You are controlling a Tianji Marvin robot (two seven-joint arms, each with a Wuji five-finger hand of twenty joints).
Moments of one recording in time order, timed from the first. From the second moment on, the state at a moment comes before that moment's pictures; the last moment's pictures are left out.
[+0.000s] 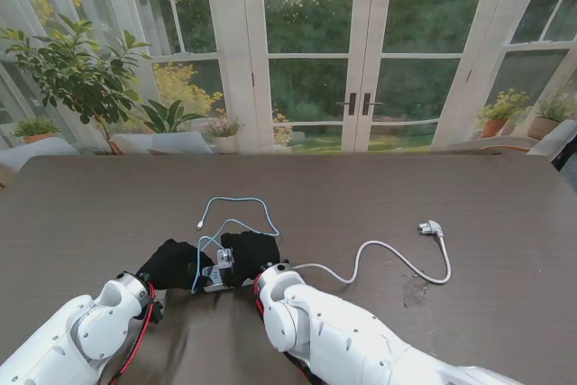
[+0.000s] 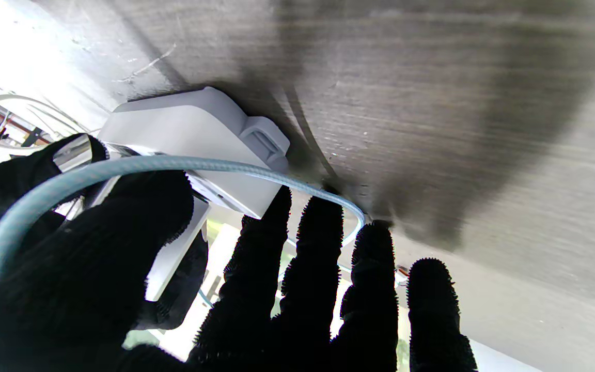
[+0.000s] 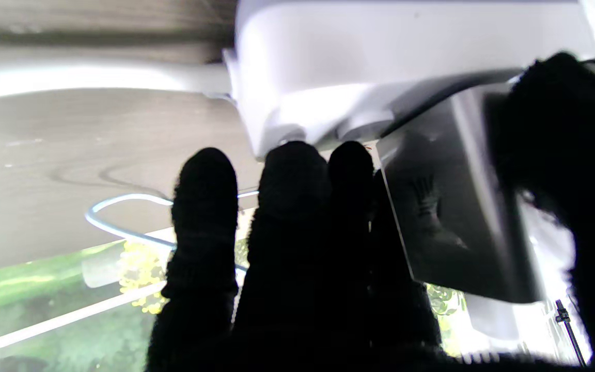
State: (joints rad) left arm 1.51 -1.07 -1.26 -1.24 0.69 -0.39 0.04; right arm -1.02 -1.48 0.36 -0.92 -0.54 0.20 -0.47; left_hand 0.58 -0.65 0.84 -0.14 0.94 0.15 0.27 0.33 0.90 0.21 0.31 0.64 0.49 0.27 0.46 0.53 0.03 0.27 0.90 0.56; right_hand 0.27 -1.16 1.31 -0.27 0.64 -0.08 1.16 0.40 0.99 -0.08 0.82 0.71 1.20 -0.05 0.74 1.22 0.77 0.15 1.26 0.50
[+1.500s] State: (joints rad) left arm 1.48 -1.06 -1.22 -1.24 0.71 -0.39 0.05; right arm -1.09 -1.29 0.48 -1.17 -0.67 0.19 -0.35; left_hand 0.57 -0.65 0.85 -0.14 0.95 0.20 0.27 0.31 0.92 0.21 0.37 0.69 0.51 0.27 0.48 0.54 0.05 0.27 0.93 0.56; right_hand 0.05 -0.79 1.14 -0.24 0.26 -0.08 1.16 0.23 0.43 0.04 0.68 0.48 0.66 0.18 0.56 1.50 0.38 0.19 1.07 0.58
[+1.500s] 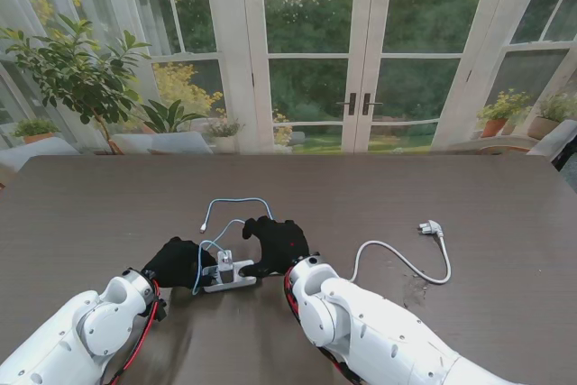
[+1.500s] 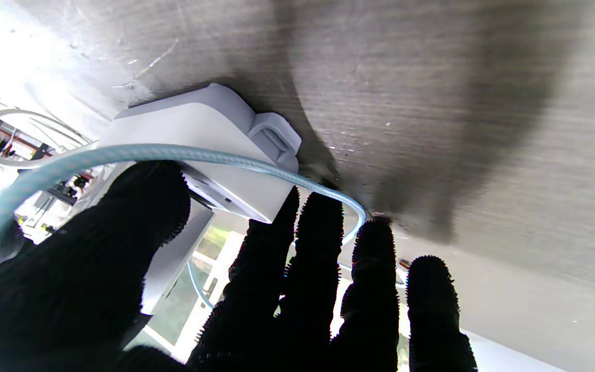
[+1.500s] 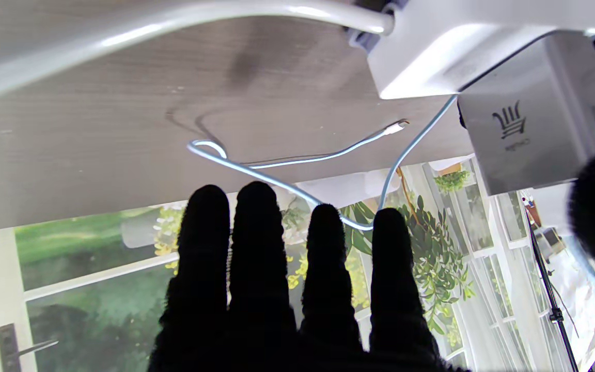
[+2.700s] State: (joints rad) left arm 1.50 -1.06 -1.24 -1.26 0.72 -0.39 0.02; right arm -1.12 -1.25 0.44 -1.23 -0.69 0.21 -0.25; left_hand 0.57 -0.65 0.84 -0.14 0.95 0.21 0.27 0.30 0.92 0.21 0.35 0.67 0.51 0.26 0.48 0.54 0.05 0.27 0.94 0.56; right_hand 0.59 -1.06 1.45 -0.31 0.43 -0.22 1.16 0.24 1.17 0.00 1.05 0.96 1.28 0.10 1.37 1.50 0.93 0.24 1.61 0.69
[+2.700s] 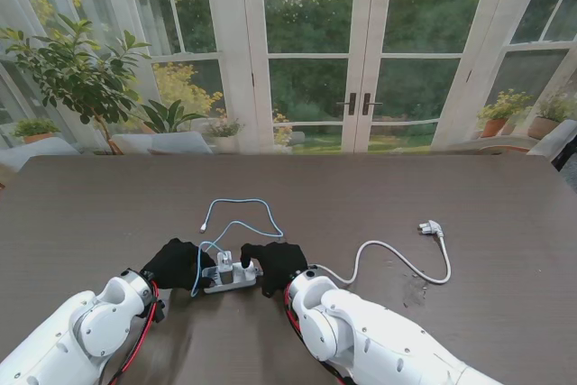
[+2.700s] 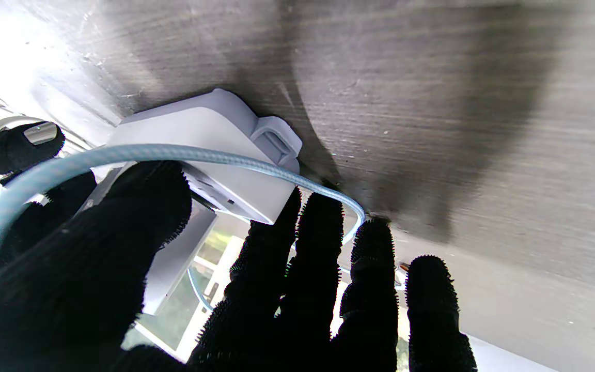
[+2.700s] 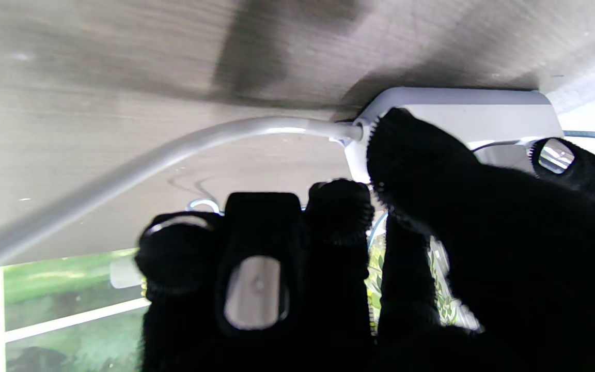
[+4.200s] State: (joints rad) left arm 1.51 -1.06 -1.25 -1.26 0.71 -0.39 0.02; right arm -1.08 -1.26 0.37 -1.26 -0.69 0.31 -0.16; left_hand 0.57 -0.65 0.84 -0.14 0.95 0.21 0.27 0.30 0.92 0.21 0.35 0.69 0.51 0.26 0.48 0.54 0.05 0.26 0.95 0.56; right_hand 0.56 -1.06 1.45 -0.27 0.33 -0.21 1.16 0.22 1.19 -0.01 1.05 0.97 1.28 0.09 1.45 1.50 0.95 0.23 1.64 0.69
